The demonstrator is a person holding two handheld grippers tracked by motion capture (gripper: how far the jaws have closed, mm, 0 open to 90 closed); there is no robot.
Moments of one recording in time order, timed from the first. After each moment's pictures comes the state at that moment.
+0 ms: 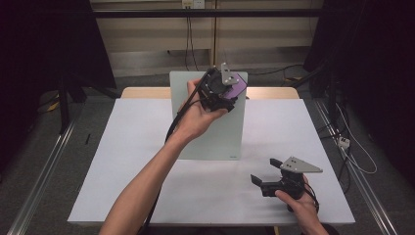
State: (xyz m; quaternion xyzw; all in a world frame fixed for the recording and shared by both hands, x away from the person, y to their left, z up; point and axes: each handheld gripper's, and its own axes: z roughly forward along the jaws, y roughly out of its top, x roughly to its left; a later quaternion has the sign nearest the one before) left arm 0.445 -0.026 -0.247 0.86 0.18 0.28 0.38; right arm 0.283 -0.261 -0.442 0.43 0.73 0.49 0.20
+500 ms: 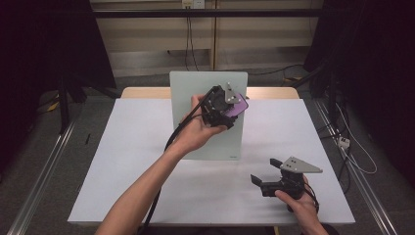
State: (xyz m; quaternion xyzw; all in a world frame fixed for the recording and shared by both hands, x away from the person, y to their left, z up) left arm 0.431 -0.034 -0.293 0.90 0.14 0.23 0.35; right arm 0.282 -0.261 -0.442 0.43 0.73 0.49 0.20
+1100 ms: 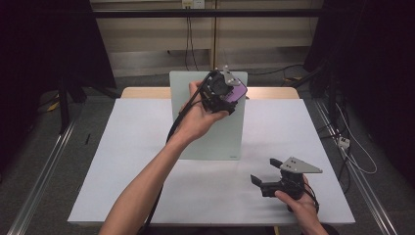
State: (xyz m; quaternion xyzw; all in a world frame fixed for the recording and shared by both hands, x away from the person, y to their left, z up) left arm 0.442 -0.025 -0.255 0.88 0.20 0.26 0.36; right arm 0.281 -0.261 -0.441 0.42 0.73 0.49 0.21
